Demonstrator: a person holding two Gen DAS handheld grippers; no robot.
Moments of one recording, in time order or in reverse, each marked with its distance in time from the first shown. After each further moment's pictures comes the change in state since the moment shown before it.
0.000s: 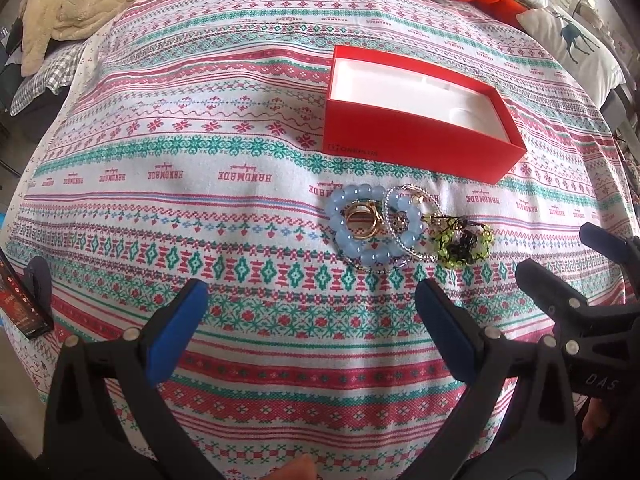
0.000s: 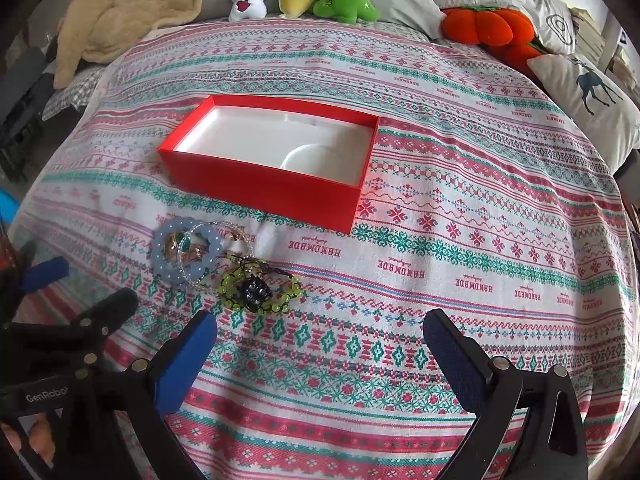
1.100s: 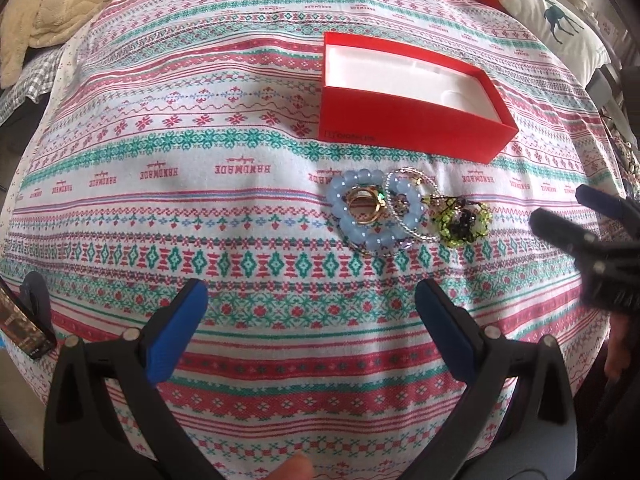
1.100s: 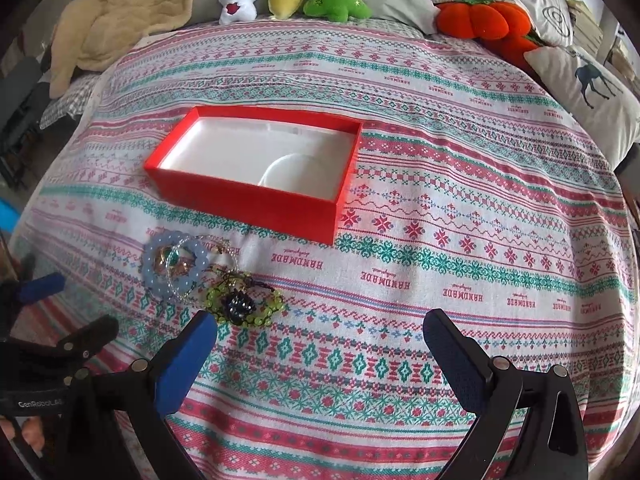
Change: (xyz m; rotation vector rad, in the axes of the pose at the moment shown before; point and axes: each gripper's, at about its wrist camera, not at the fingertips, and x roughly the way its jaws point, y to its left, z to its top) left arm 0.002 0.016 0.001 0.052 0.060 -0.122; right arm 0.002 -0.022 0.014 0.035 0.018 0.029
